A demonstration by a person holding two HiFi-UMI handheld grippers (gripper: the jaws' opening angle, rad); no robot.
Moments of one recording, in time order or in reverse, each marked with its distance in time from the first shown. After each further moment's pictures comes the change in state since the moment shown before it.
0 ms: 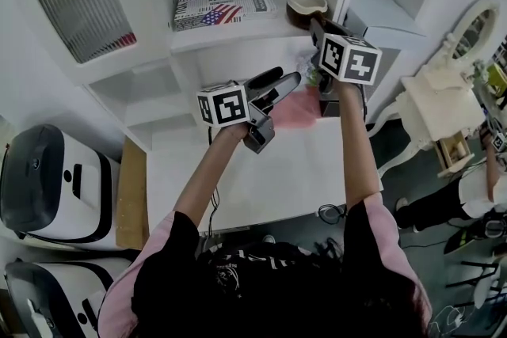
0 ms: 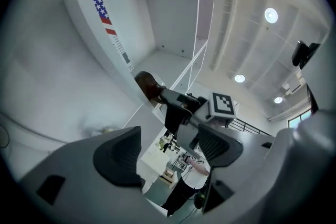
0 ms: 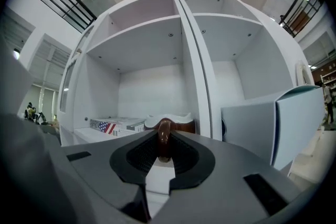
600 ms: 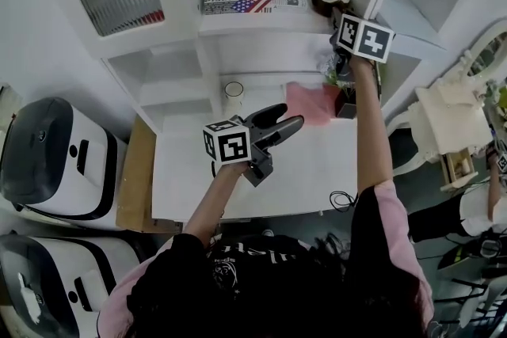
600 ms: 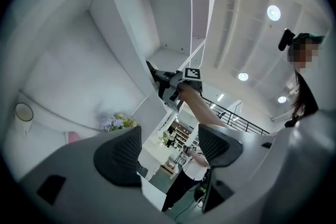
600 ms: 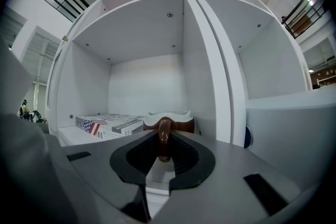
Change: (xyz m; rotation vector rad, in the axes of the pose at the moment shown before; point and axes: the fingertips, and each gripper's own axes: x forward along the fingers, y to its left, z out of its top) left arm -0.086 -0.007 -0.070 -0.021 0.025 0.053; right arm 0.048 -0.008 -0.001 -0.005 0.071 -0.062
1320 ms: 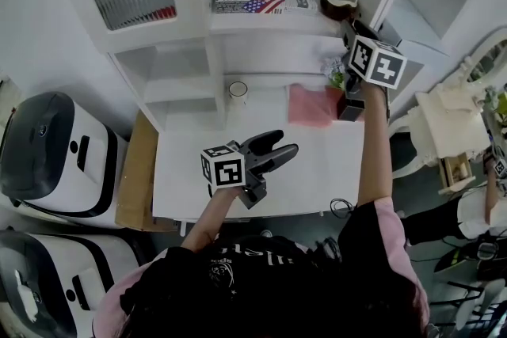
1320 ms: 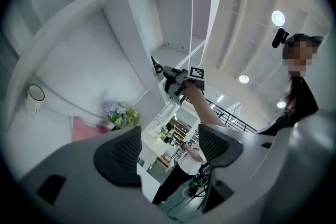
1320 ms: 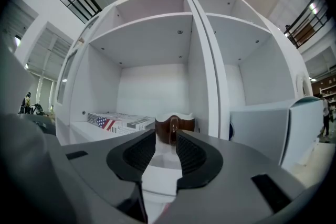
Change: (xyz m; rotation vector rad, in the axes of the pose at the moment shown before) left arm -0.052 -0.008 -0.046 -0.061 0.027 -0.002; right arm -0.041 0.018 -0.002 -0.066 -0.059 0.012
